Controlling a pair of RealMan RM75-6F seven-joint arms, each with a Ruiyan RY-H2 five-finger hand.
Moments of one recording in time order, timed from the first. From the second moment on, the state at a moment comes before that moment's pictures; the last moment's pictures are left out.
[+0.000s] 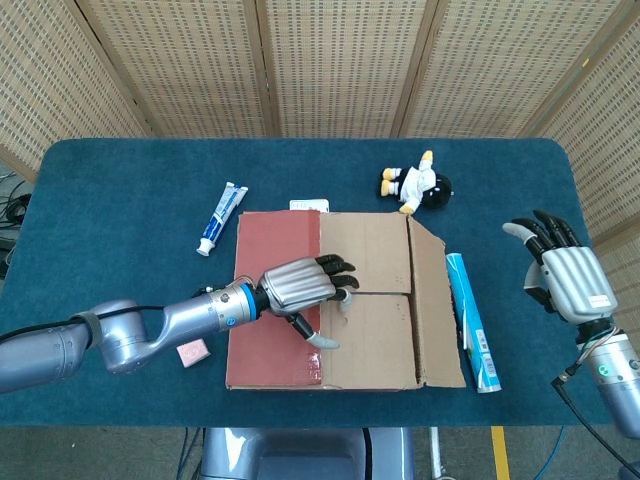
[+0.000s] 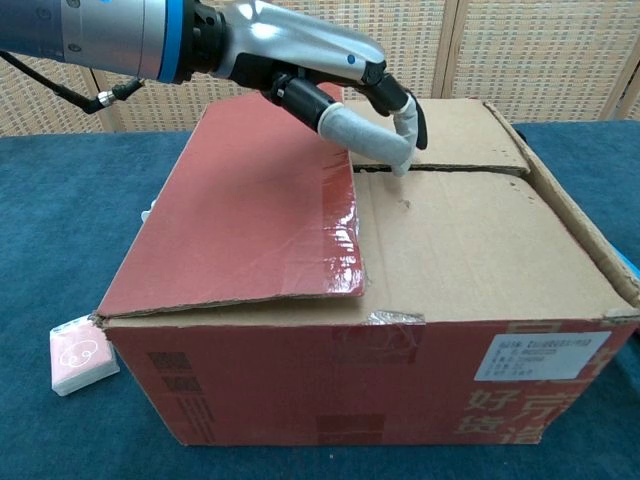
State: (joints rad) left arm -1.24 -1.21 -0.17 -1.66 1.56 0.53 -0.27; right arm 0.40 -0.87 0.18 -1.78 -1.38 1.23 0.11
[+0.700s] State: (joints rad) left arm -1.19 -1.16 -0.14 -1.69 1.53 0.61 -0.21; right arm 0.39 -0.88 0.19 -1.77 -1.38 1.23 0.10
